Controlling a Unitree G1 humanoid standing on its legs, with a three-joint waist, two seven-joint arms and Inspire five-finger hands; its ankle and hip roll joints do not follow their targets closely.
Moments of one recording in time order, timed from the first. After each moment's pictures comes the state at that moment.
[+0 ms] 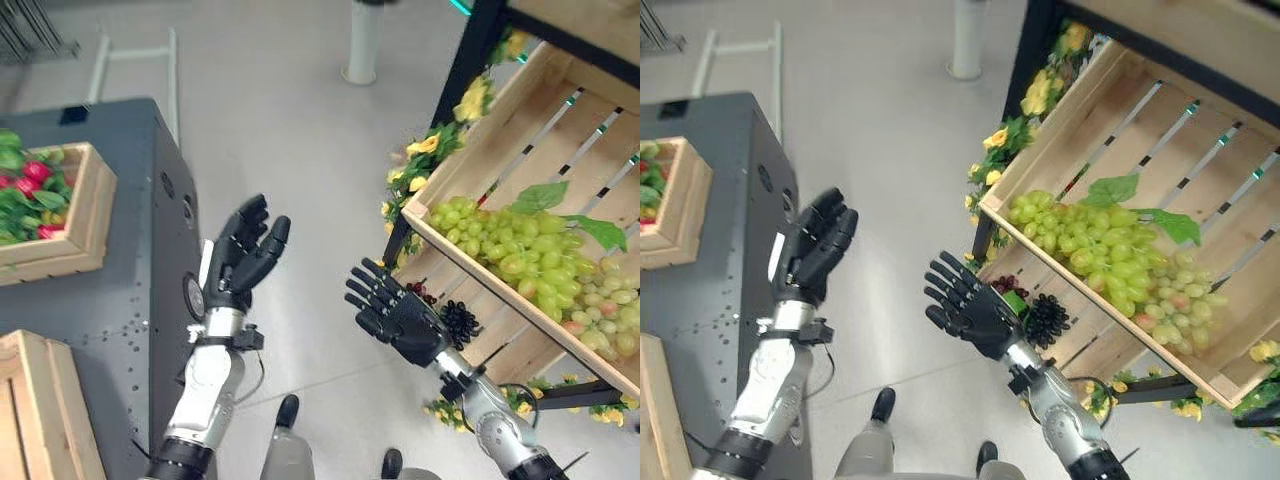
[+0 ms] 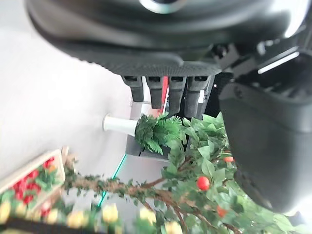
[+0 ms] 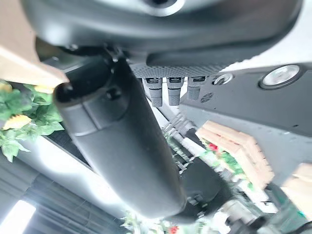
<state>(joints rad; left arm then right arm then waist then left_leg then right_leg) -0.03 0.34 -0.20 0.08 -0.49 -0.39 0.14 0.01 -0.42 0.33 0.17 1.01 -0.05 0.51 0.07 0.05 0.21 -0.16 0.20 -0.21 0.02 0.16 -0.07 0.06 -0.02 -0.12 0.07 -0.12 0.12</state>
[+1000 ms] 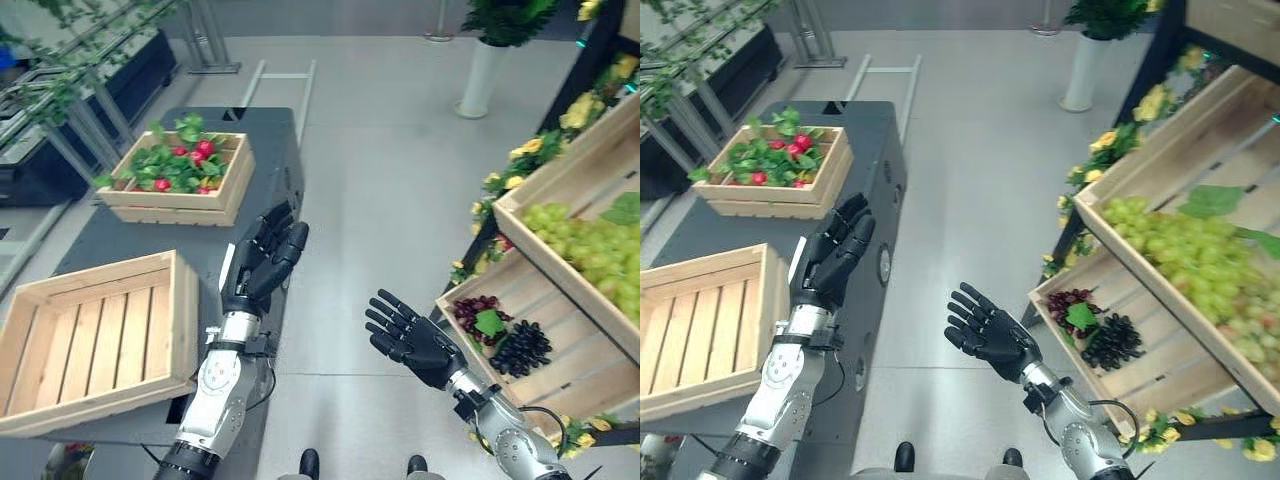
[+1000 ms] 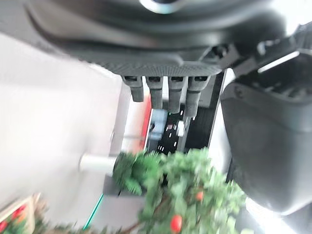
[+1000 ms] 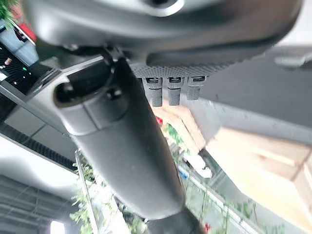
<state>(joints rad) -0.02 0.39 -0.18 0.03 -0.57 -0.39 0.08 0.09 -0.33 0.25 0.21 0.95 0.02 0.49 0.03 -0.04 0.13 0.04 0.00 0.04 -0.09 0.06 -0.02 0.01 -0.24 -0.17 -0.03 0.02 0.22</state>
